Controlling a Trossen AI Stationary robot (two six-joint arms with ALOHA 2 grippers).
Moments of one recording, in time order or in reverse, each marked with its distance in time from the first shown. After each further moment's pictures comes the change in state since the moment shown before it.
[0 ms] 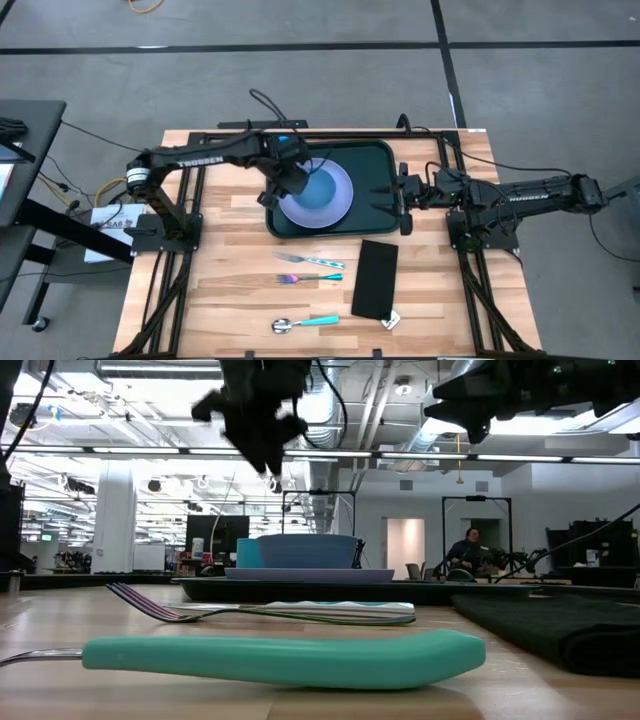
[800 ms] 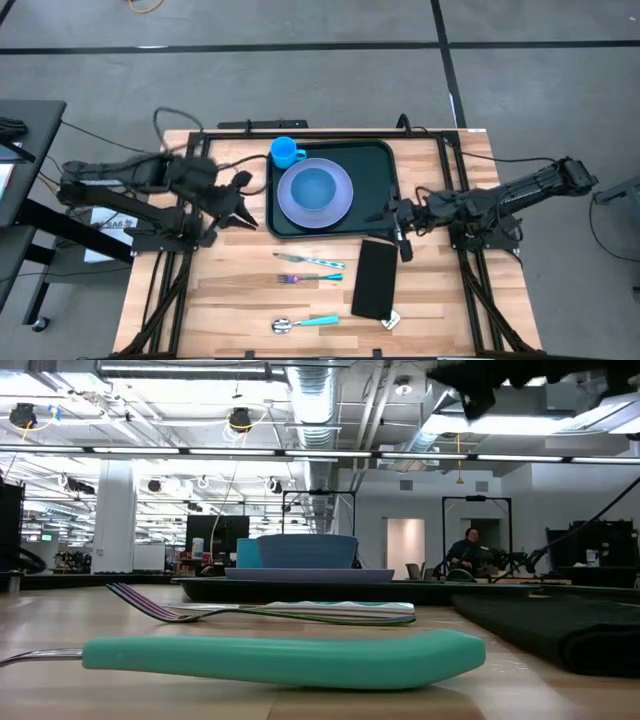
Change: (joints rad) left arm -0.334 -0.686 -0.354 0.293 0.198 -0.682; right arm 0.280 0.138 0.109 -0.053 0.122 0.061
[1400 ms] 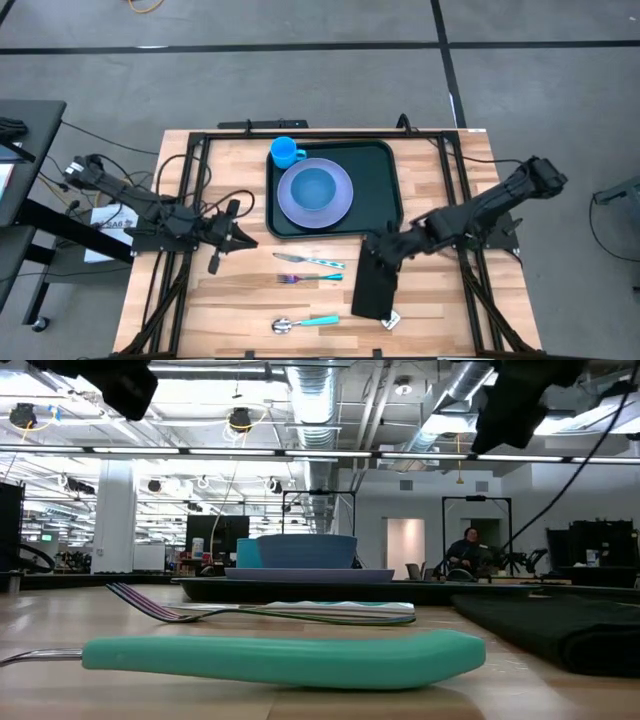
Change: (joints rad) left arm -0.373 -0.330 -0.732 0.725 -0.506 -0.303; right arm 0.180 0.431 0.440 -0.737 -0.010 0.553
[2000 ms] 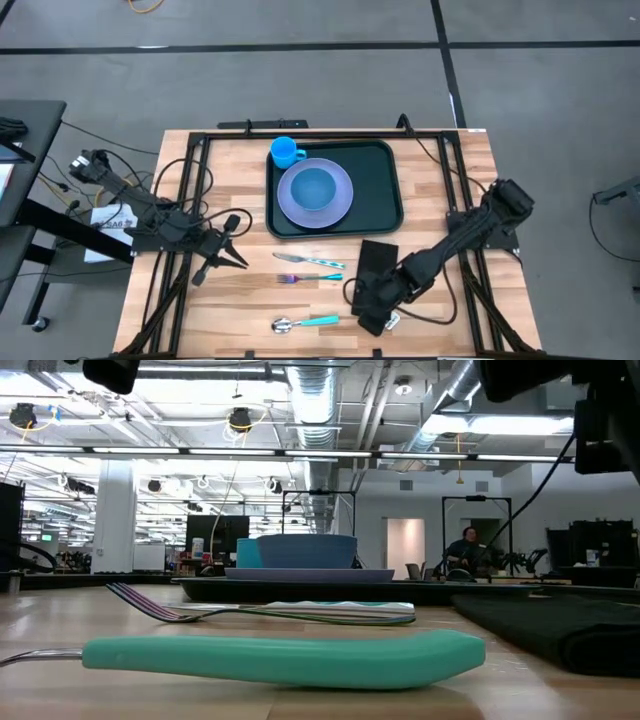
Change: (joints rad) left arm -0.112 0.000 -0.001 0.019 0.130 0.137; right arm 0.193 0.366 0.190 0.018 -0.198 0.557
